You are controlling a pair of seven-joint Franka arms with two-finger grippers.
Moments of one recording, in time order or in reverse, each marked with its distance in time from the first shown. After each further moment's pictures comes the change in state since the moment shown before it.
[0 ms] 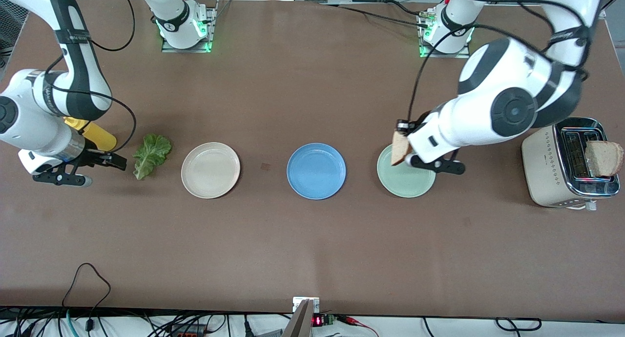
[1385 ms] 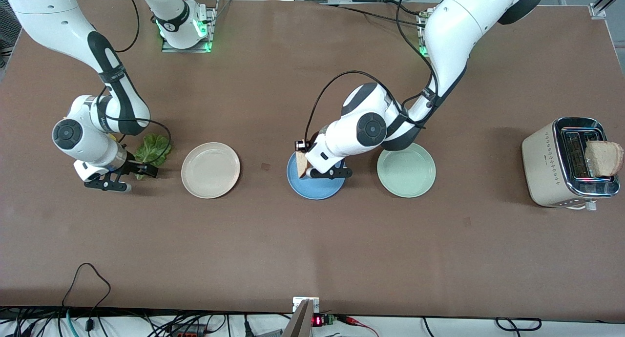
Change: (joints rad) left arm -0.303 0.329 0.002 -0.003 -0.053 0.606 -0.299; right arm 0.015 0.191 0.009 -0.101 0.000 0.284 0.042
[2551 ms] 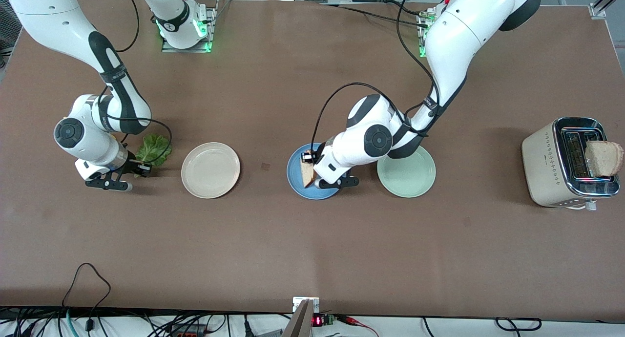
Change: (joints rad) left arm 0.005 0.052 0.035 0.003 0.000 0.055 0.000; right arm 0.000 -0.004 0.000 0.011 0.000 -0.003 -0.002
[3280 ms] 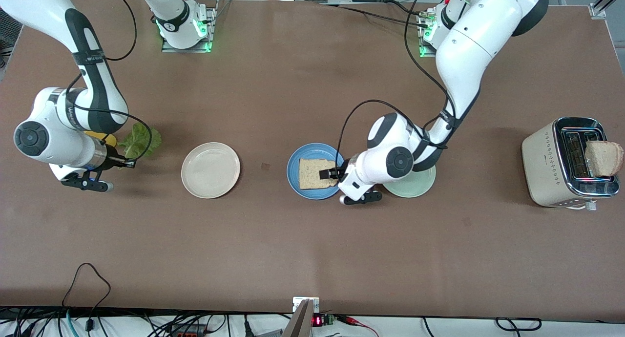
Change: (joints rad) left arm 0.056 0.010 0.080 -0.016 0.000 -0.051 0.087; right arm 0.007 -0.108 0.017 0.174 0.008 -0.473 0.115
